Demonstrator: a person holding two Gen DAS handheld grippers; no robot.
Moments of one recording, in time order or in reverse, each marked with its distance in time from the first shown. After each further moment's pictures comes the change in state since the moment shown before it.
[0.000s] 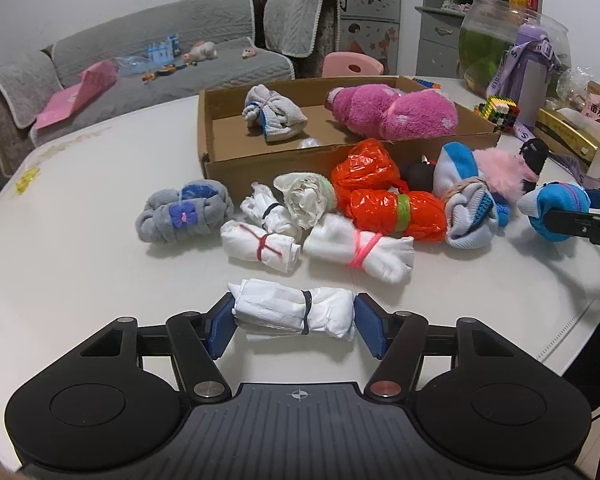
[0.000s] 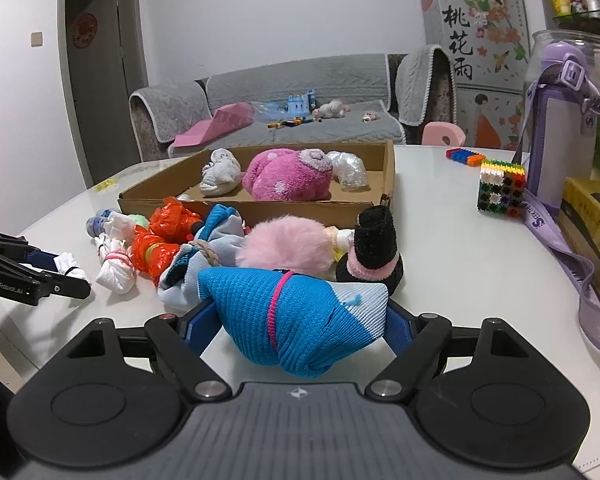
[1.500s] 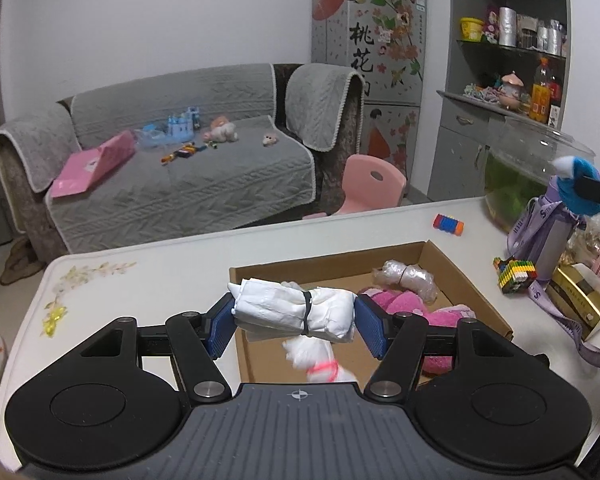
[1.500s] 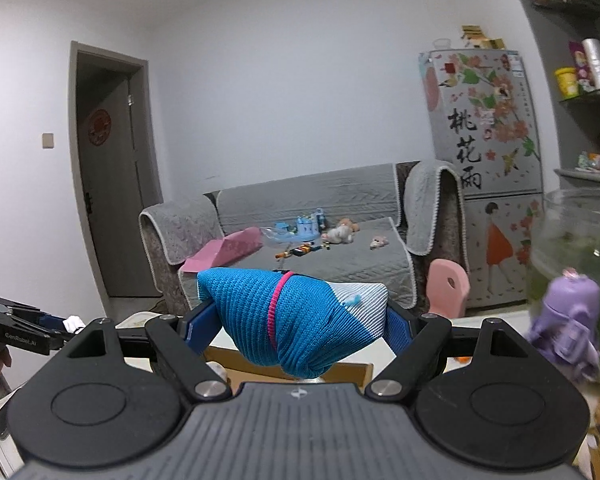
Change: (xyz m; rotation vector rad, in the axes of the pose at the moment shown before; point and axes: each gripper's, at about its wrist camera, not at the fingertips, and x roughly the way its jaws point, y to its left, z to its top) left arm -0.028 0.037 0.173 -0.056 -0.174 0.015; right arm 0.000 -0.061 0.175 0.005 -0.286 0.093
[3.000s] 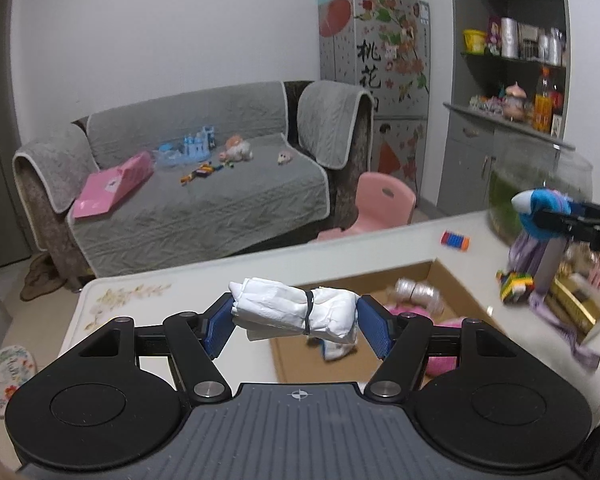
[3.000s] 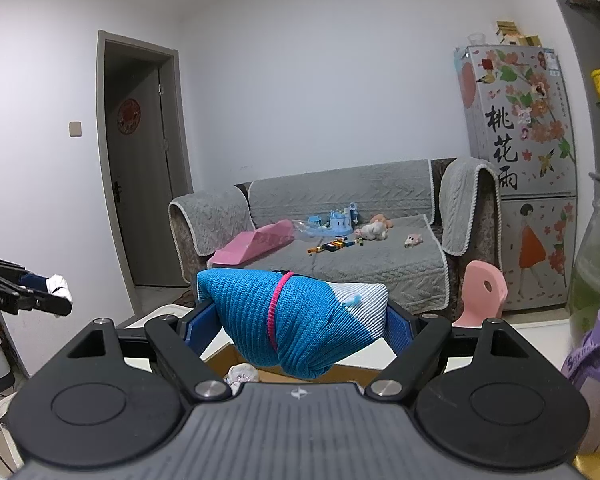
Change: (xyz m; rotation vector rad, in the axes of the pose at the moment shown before) left arm -0.056 0.019 0.030 0.012 -0.037 0.038; right arm 0.011 0.024 0.008 -0.028 0.018 0.084
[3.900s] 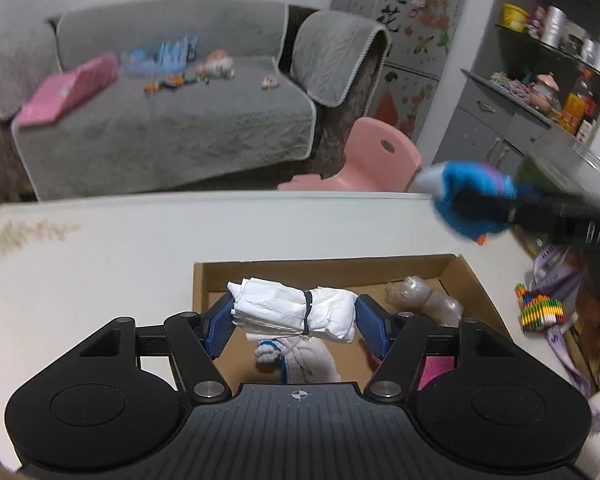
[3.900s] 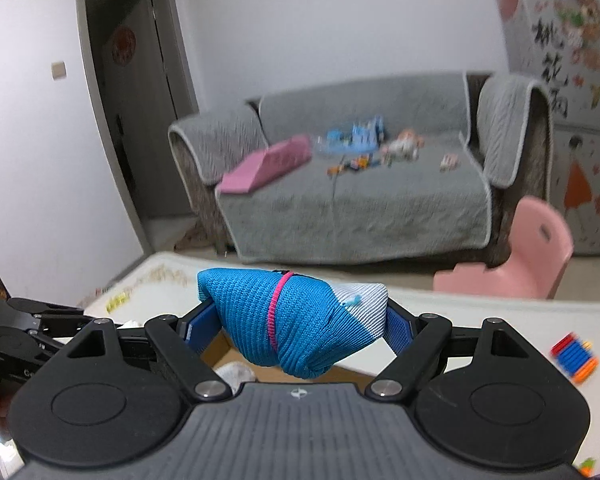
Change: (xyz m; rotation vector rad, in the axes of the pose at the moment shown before) left arm 0.192 0.014 -0.001 -0.189 0.216 -0.123; right arm 0.139 -0.017 -0.008 0.034 0.307 0.085
